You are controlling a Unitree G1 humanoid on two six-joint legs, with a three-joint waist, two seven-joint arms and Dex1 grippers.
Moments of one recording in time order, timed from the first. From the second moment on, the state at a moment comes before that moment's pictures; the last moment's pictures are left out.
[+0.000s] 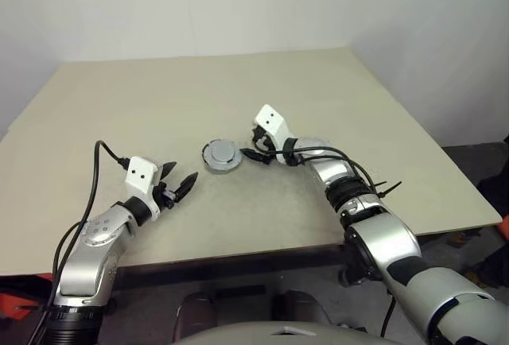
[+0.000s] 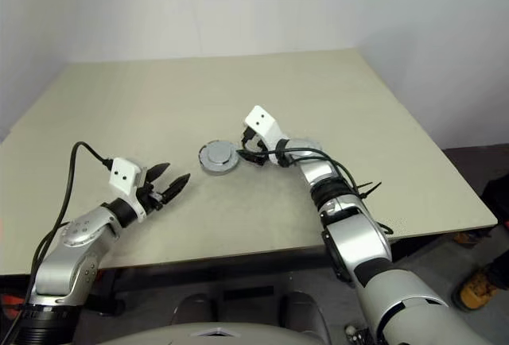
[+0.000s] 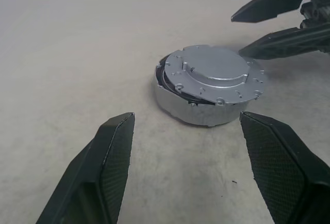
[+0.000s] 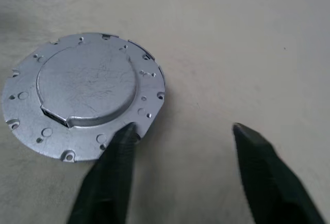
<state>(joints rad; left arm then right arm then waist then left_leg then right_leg) 0.05 0.42 0.12 -0.26 -0.35 0.34 -0.52 -0.88 -0.15 0.21 0.95 -0.08 -0.08 0.71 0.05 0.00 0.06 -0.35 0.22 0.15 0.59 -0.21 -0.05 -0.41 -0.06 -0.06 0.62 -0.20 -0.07</state>
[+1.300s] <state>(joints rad) 0.05 0.42 0.12 -0.25 -0.34 0.33 -0.52 -0.88 -0.01 0.17 0.99 -0.02 -0.06 0.81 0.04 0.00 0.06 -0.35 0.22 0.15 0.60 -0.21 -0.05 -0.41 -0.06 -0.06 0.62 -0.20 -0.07</state>
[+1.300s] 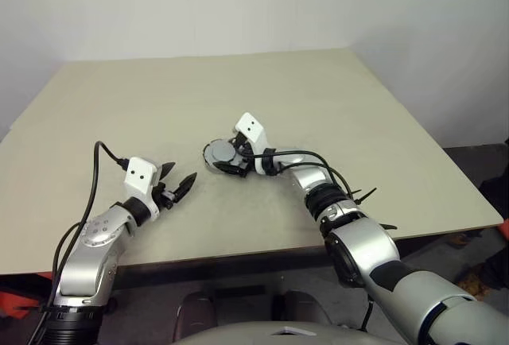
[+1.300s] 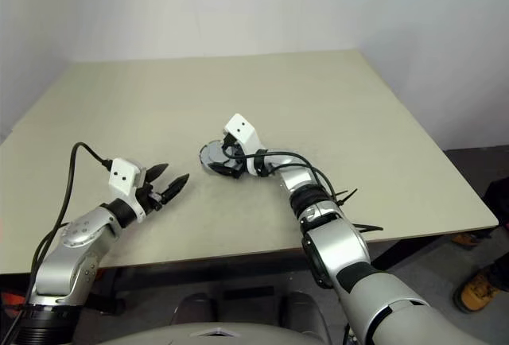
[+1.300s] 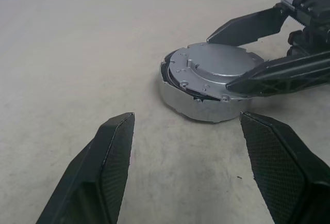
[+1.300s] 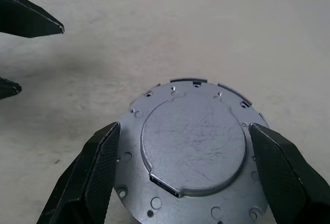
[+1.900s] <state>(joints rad) 0.05 0.42 0.12 -0.25 -0.35 0.33 -0.52 -0.92 0.01 0.16 1.05 -0.02 -0.04 0.78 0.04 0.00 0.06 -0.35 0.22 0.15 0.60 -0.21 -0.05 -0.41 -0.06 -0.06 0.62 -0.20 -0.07</state>
